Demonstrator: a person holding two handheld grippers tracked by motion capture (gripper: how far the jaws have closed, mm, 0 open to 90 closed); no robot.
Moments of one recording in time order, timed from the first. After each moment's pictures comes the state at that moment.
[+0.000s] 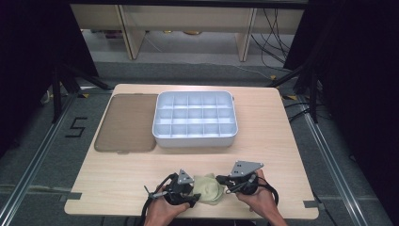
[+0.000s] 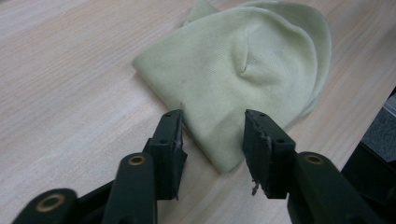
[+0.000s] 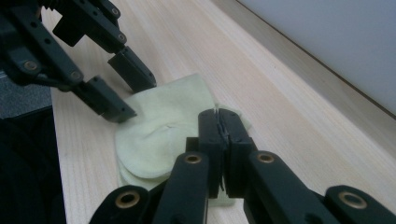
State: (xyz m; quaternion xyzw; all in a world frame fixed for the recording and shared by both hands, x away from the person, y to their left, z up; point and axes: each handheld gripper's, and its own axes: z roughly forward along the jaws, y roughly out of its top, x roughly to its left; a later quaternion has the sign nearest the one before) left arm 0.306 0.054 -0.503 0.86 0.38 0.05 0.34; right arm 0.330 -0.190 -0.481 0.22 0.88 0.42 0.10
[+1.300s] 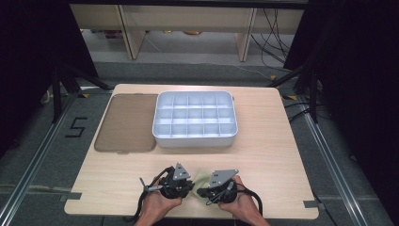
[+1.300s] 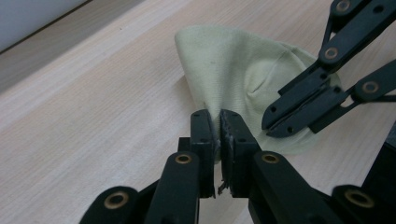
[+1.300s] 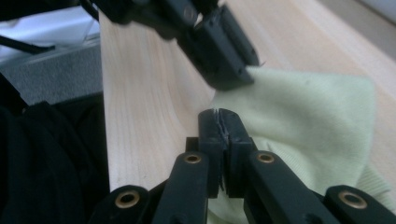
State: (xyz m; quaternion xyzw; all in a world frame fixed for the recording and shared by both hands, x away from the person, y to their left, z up) left arm 0.316 0.066 -0.490 0.86 0.34 0.10 0.36; right arm 0.321 -0.137 -0.506 0.16 0.90 0.40 0.04
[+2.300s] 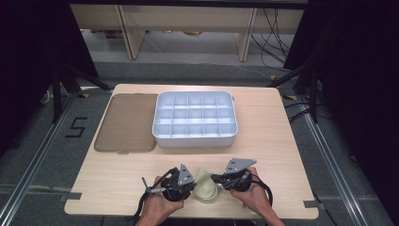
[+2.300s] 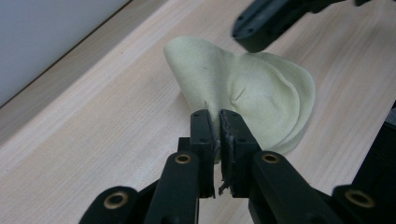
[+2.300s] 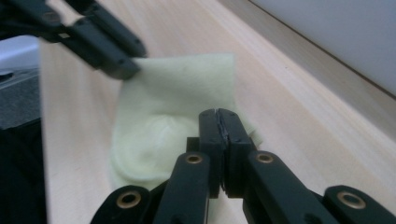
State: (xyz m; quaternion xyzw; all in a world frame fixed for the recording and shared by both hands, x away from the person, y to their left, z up) left arm 0.305 0.056 -0.473 0.88 0.30 0.14 0.34; right arm 0.341 -0.179 -0.490 0.23 0.87 0.42 0.07
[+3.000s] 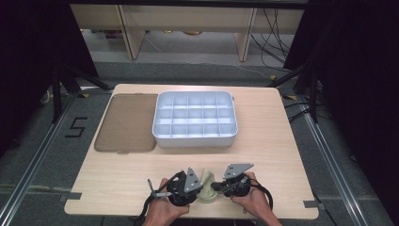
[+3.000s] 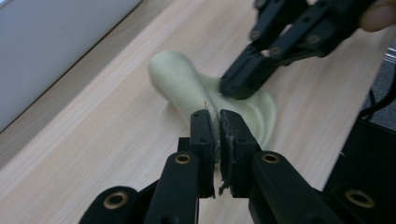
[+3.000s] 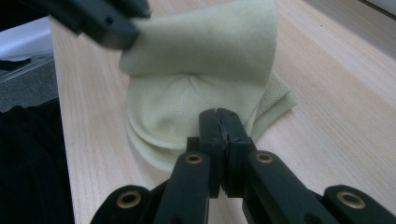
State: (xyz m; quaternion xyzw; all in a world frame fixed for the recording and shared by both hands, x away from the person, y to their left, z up) left arm 0.287 0.033 -0.464 0.88 0.26 0.15 0.36; right arm 0.335 -0.178 -0.505 0.25 0.89 0.39 0.03
